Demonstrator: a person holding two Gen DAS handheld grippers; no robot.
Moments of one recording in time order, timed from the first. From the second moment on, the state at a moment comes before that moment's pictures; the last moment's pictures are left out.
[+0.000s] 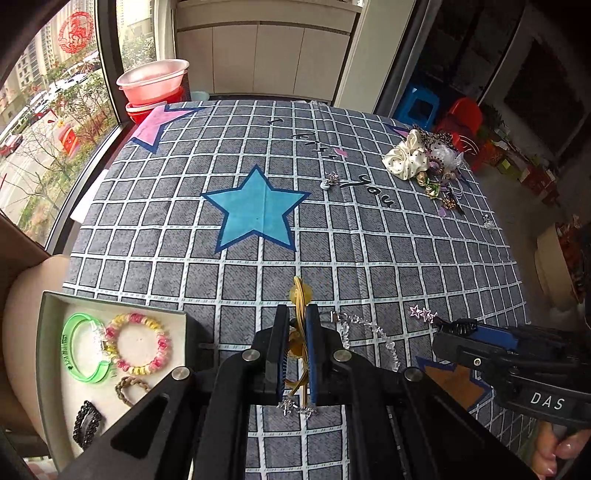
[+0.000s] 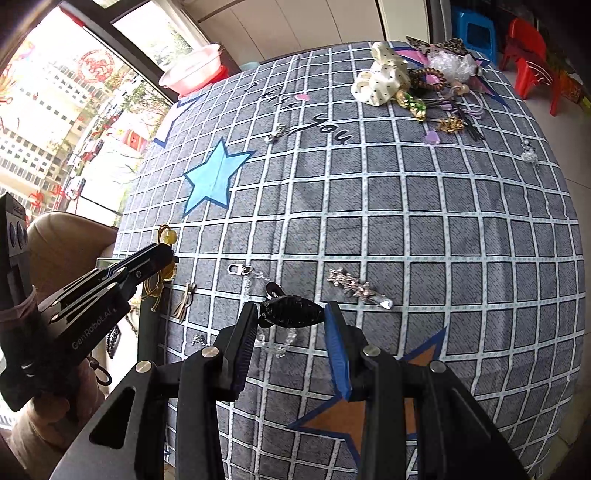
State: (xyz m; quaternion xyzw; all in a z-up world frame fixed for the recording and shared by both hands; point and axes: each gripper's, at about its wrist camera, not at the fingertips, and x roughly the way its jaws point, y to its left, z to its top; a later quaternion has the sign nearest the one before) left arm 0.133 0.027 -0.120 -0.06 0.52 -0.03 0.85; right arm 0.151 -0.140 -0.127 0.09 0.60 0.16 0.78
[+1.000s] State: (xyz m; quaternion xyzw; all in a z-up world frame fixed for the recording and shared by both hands) left arm -0.050 0.223 -0.191 -0.17 0.56 0.18 0.79; right arm 0.089 0.142 -0.182 -0.08 0.63 0.35 0.69
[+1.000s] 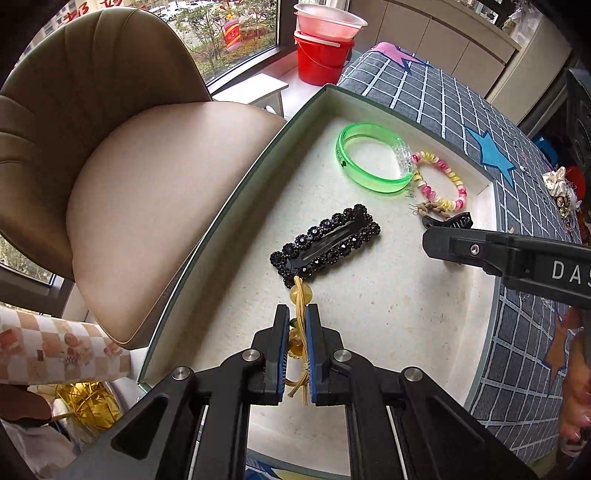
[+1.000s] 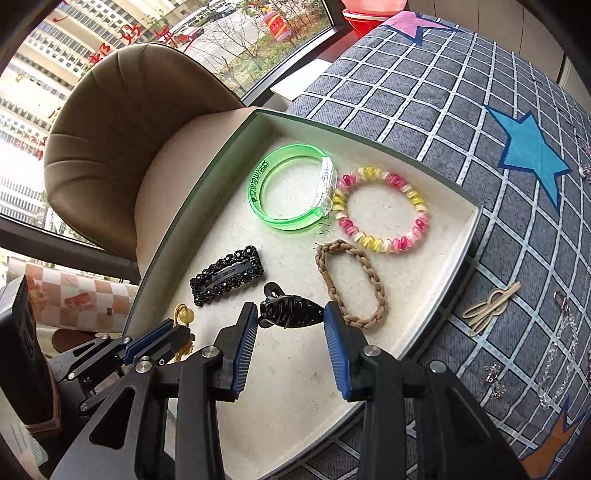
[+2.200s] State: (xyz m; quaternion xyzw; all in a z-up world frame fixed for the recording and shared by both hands) left arm -0.029 0.214 -0.190 -0.12 0.57 0.19 0.79; right arm 0.116 0.164 -0.189 -0.07 0.62 0.34 0.70
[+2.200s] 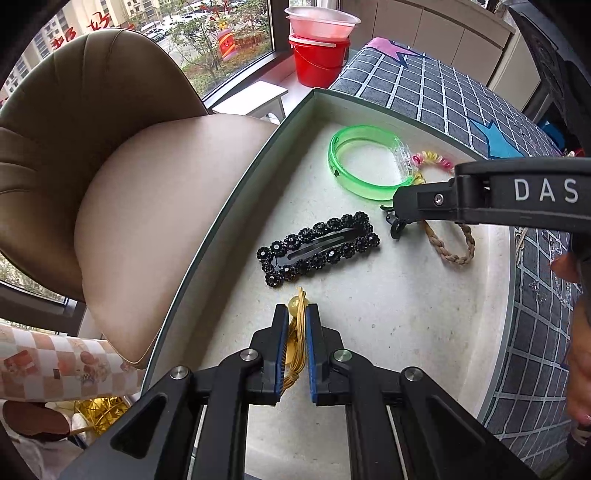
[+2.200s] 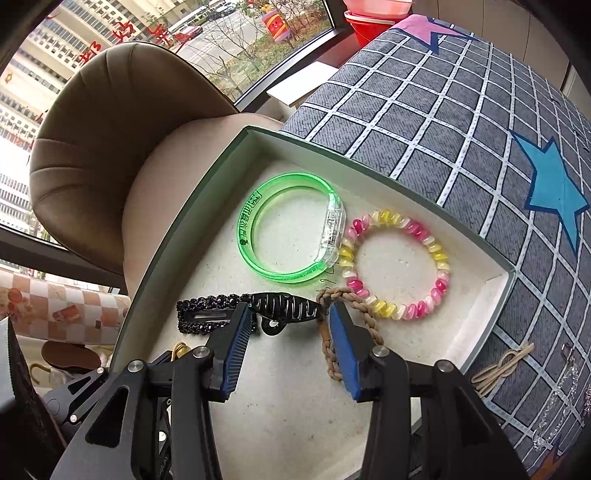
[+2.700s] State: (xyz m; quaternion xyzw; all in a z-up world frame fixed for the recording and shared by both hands) left arm -0.026 0.209 -0.168 -0.11 0.55 0.21 0.80; right arm 0.118 0.077 -0.151 0.00 0.61 0.31 0.73
